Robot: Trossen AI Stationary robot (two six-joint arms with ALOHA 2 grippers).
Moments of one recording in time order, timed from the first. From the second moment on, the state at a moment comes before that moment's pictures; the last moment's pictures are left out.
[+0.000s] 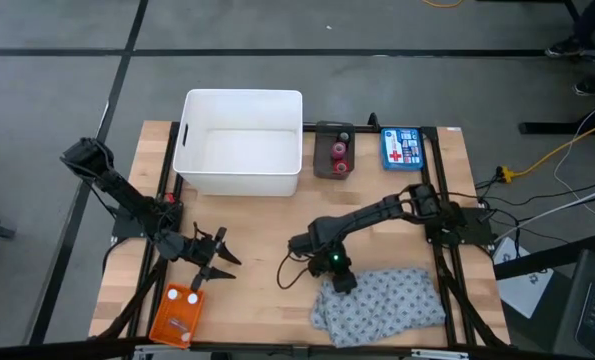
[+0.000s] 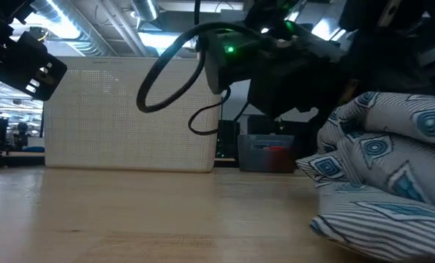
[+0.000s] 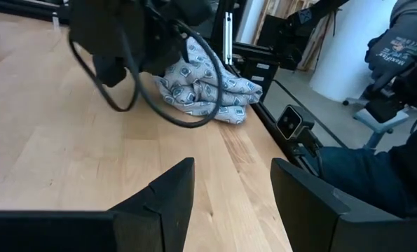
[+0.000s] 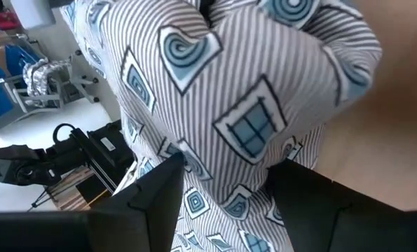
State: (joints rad) left arm -0.72 1.09 0.14 0.79 -0.40 -0.38; right arm 0.25 2.22 1.59 -1.19 -0.78 -0.10
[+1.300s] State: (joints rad) left arm -0.72 1.09 0.14 0.79 -0.37 -0.42; right arm 0.39 2.22 1.59 -1.09 -0.47 0.04
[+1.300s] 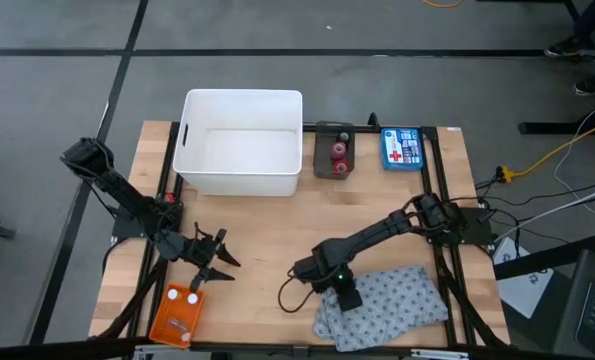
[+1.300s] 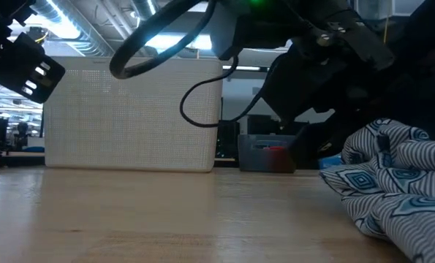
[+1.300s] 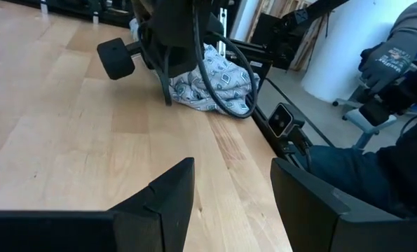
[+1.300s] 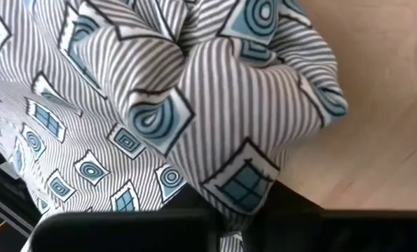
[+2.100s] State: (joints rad) left arm -0.72 1.09 0.14 0.78 -0.37 -0.42; right arm 0.39 2.23 2.10 -1.42 0.03 0.15
